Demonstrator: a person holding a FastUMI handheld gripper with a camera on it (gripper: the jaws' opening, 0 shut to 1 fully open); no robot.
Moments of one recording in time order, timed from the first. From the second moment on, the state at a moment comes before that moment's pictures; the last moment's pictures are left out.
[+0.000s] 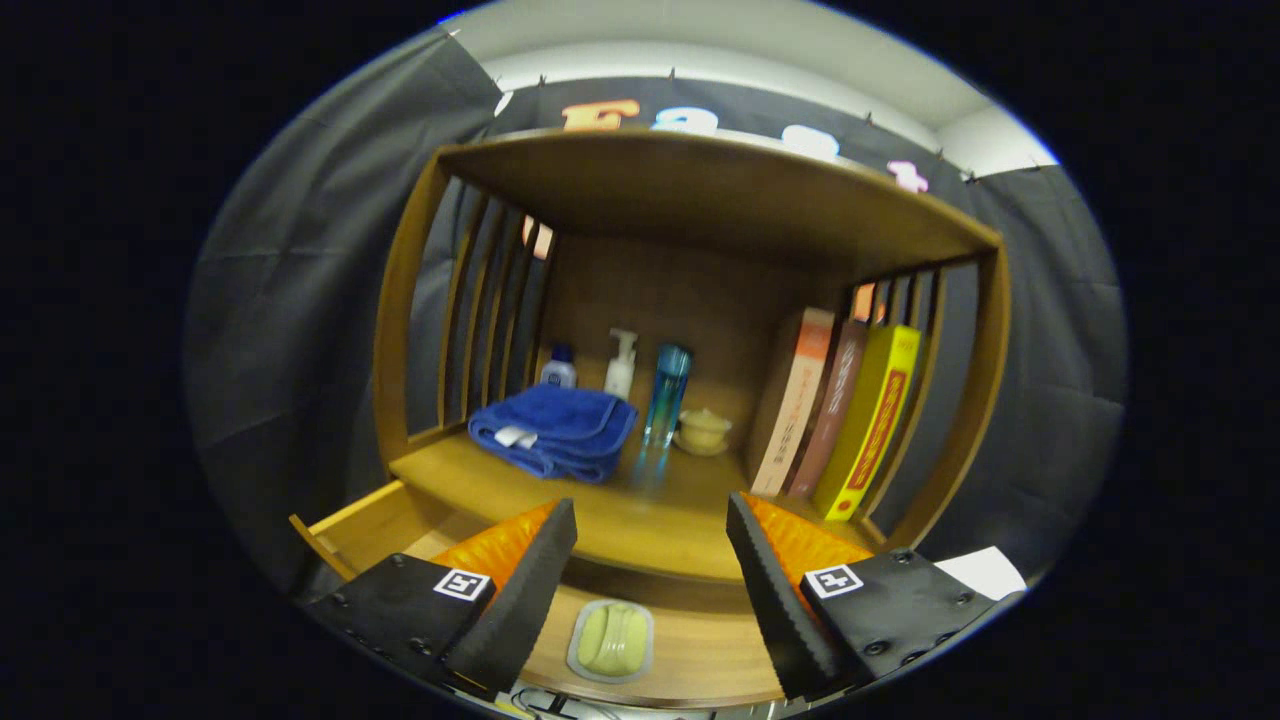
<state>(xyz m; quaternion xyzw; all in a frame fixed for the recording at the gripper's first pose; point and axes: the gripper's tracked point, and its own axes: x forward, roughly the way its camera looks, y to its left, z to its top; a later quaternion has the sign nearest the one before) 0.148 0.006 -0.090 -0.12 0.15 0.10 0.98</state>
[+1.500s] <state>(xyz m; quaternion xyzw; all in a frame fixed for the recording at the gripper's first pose) 0.127 -0.014 -0.275 -0.10 0.41 0.10 0.90</state>
